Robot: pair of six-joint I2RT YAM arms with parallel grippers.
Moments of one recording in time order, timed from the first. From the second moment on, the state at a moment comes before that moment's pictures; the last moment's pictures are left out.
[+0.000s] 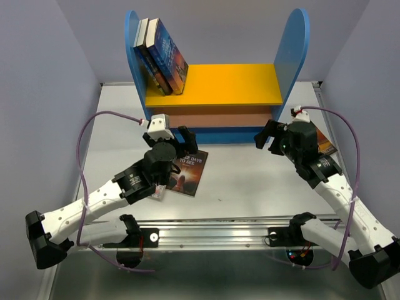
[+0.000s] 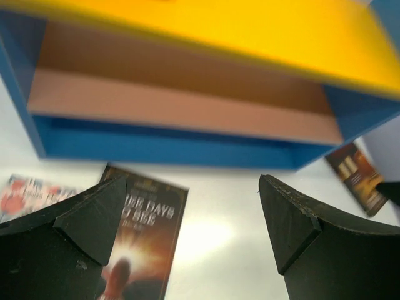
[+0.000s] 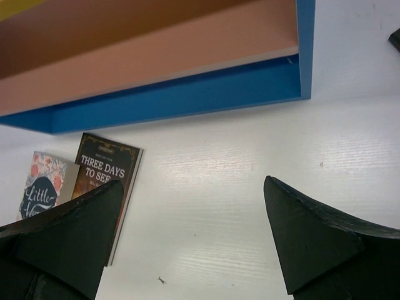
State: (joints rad) left arm -1.00 0.95 0.91 -0.12 -0.81 -0.54; right arm 0.39 0.92 0.91 -0.45 0.18 0.54
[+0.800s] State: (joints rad) left arm -0.36 1.15 0.60 -0.19 -0.58 -0.87; right arm 0.39 0.98 0.84 -0.43 0.07 0.54
